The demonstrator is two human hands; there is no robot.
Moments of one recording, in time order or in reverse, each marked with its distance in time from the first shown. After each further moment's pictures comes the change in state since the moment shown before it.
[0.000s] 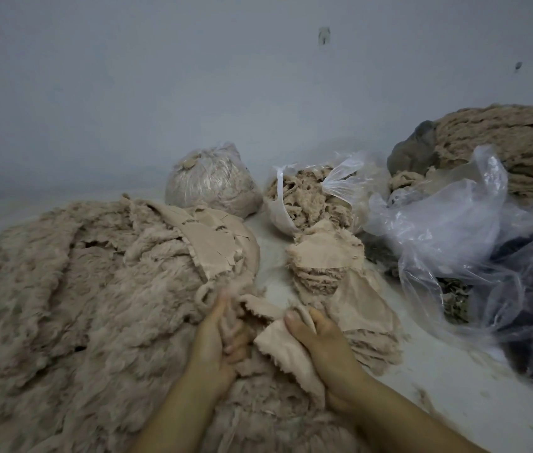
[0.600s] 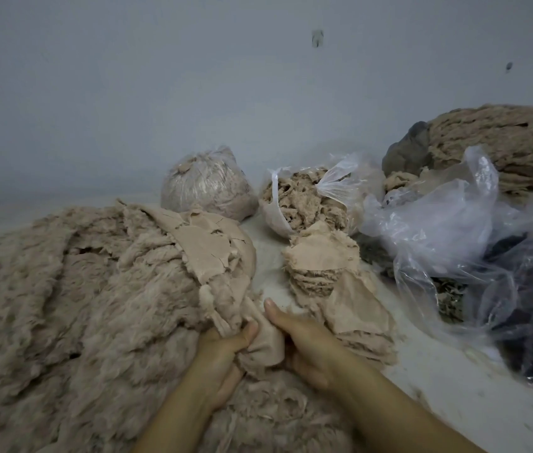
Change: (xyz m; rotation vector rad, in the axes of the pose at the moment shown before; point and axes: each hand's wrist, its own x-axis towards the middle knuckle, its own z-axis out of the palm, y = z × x) left_hand -0.010 -0.014 0.003 0.188 -0.138 0.110; right_hand 0.016 -0.018 0.015 0.137 -0.121 0.342
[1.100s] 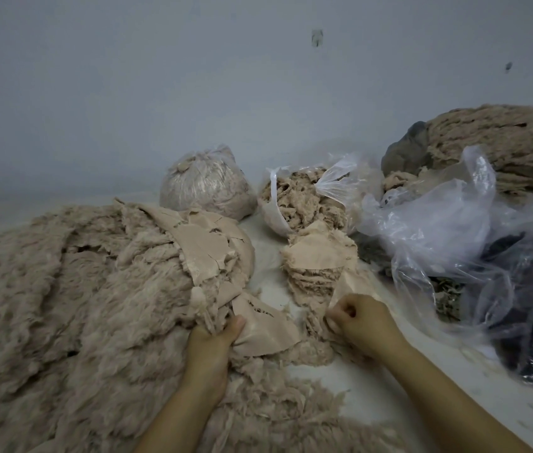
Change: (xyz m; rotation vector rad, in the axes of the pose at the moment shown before) left_hand 0.010 -0.007 -0.008 0.110 0.292 0.215; right_hand -0.002 -0.023 -0.090 -1.155 0.528 -0.367
